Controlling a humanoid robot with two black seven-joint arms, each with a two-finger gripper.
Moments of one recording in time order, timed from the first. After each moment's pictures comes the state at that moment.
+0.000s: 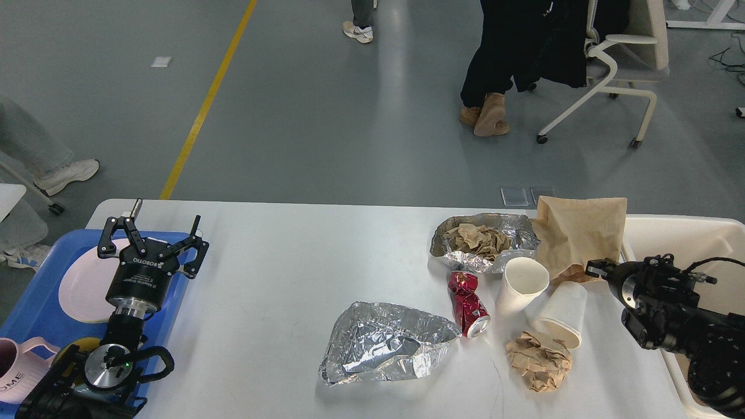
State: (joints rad) left arm -0.28 0.12 -1.47 -0.73 0.10 -0.69 -0.12; right arm 0.77 -0.22 -0.90 0.12 -0.35 -0.08 0.08
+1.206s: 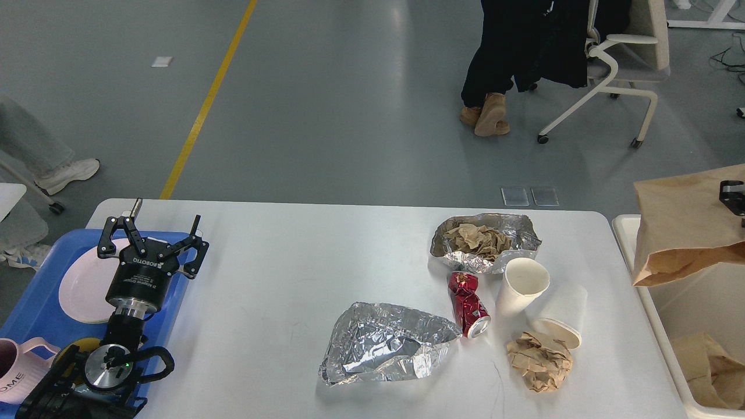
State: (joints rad) left arm -0.28 0.12 -1.47 -0.73 0.10 -0.69 -0.12; right arm 2.06 -0.66 -1.46 1.10 -0.34 0.71 -0.17
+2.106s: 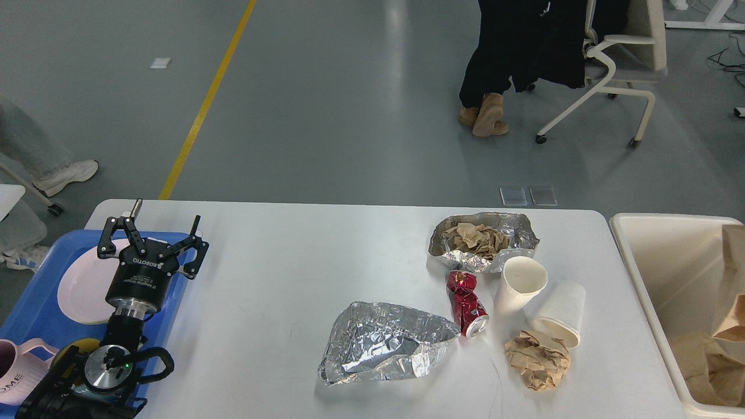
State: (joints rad) left arm -0.28 0.12 -1.47 -0.73 0.10 -0.69 -0.12; right arm 1.97 -0.86 -1.60 1.13 -0.28 0.55 -0.17
